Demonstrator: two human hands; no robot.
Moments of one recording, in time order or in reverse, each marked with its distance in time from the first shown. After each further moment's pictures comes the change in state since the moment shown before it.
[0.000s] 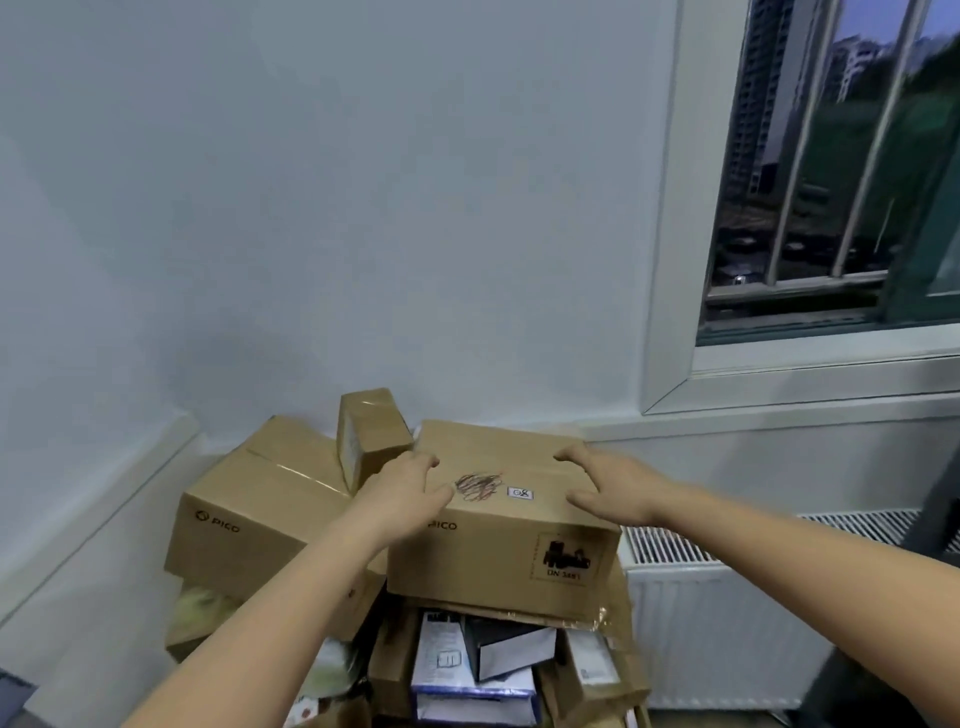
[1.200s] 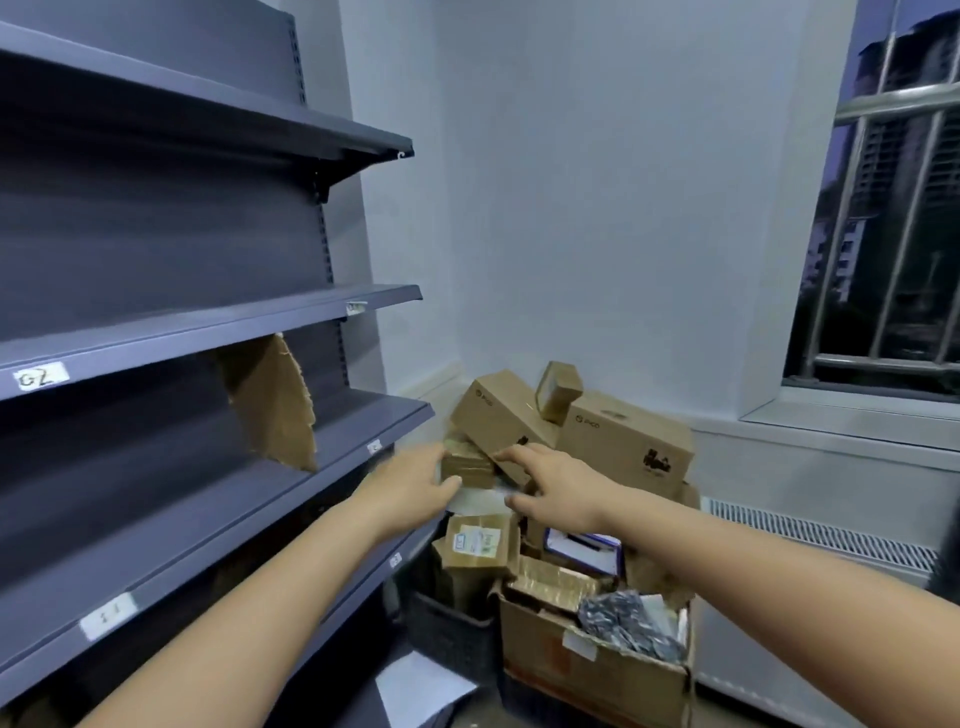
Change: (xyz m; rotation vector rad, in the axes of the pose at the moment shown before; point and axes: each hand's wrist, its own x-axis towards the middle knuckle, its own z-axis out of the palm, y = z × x) left_hand -0.644 0.056 -0.051 0.013 0.307 -0.262; right_hand -0.492 -0.300 0.048 -0.043 0.063 -0.626
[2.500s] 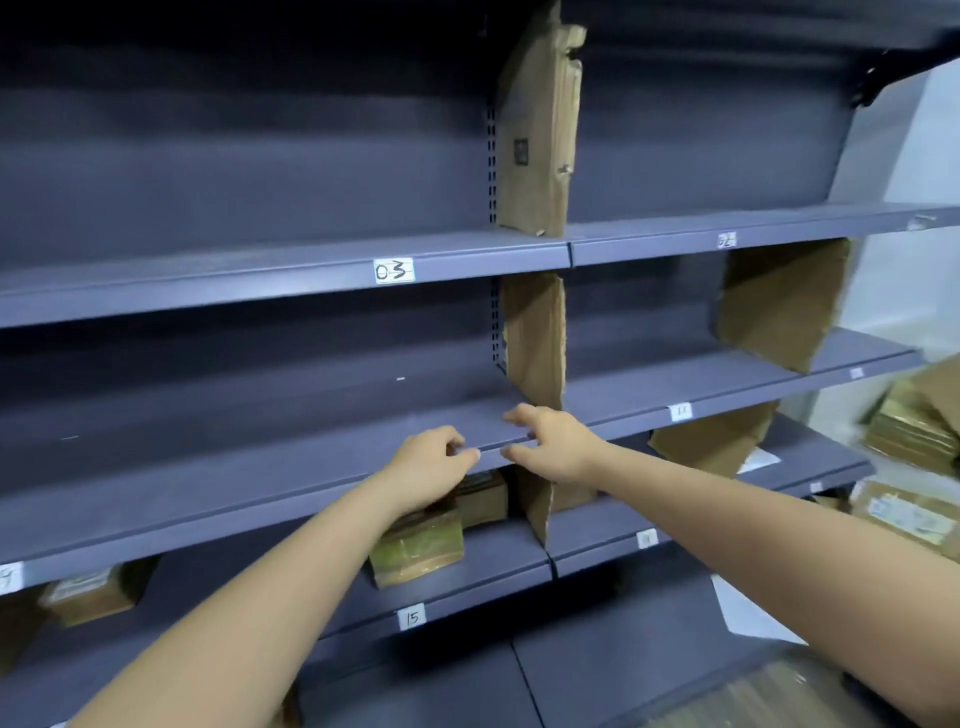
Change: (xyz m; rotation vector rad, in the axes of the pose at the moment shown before) left_hand -0.536 -0.313 -0.145 -0.190 0.285 -0.839; right_hand -0.052 -0.583 0.207 0.256 -0.294 -0.555
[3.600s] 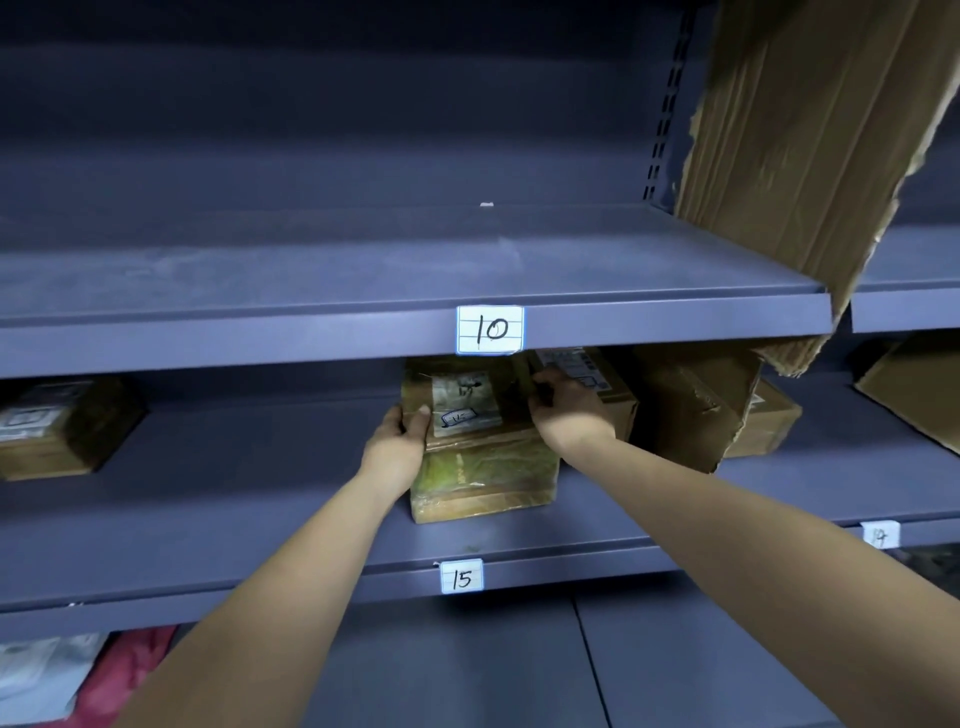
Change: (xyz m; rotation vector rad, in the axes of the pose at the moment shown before) left_hand 0.168 -0.311 0.183 -0.633 0.400 -0.423; right_hand 0.220 0.102 0.299 0.135 0.097 0.175
